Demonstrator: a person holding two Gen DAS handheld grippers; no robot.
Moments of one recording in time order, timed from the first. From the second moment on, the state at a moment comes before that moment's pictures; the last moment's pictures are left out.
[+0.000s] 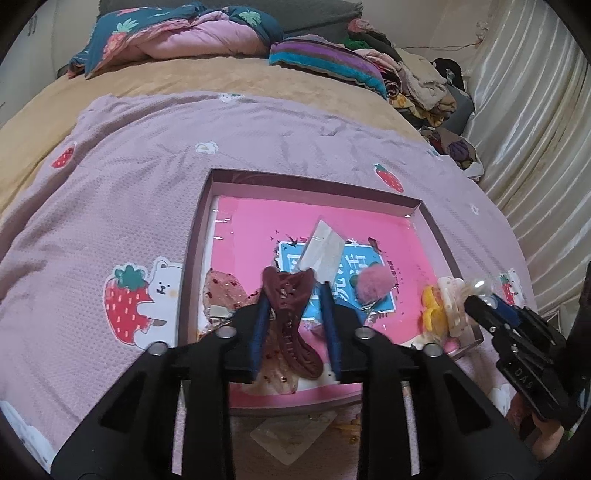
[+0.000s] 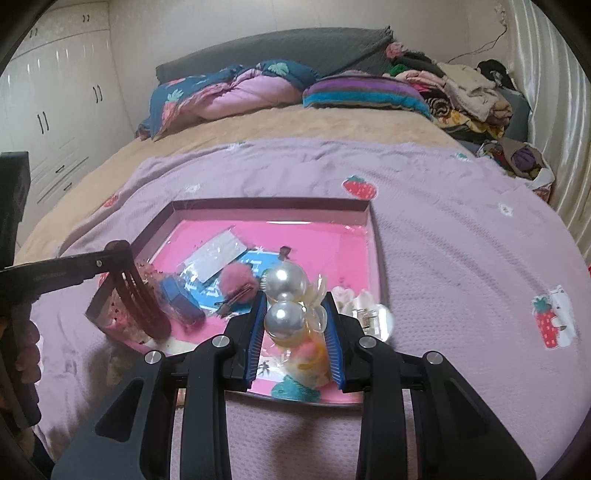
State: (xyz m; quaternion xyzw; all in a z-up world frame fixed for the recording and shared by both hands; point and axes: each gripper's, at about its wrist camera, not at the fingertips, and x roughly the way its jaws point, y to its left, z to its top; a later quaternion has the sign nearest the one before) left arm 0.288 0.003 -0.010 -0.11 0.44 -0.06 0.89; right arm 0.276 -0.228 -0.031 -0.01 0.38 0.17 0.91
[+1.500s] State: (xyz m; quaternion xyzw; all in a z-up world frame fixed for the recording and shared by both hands) left arm 0.191 0.049 0.000 -0.12 0.43 0.00 0.90; right arm 0.185 -0.228 -0.006 0.02 0.37 0.19 0.91
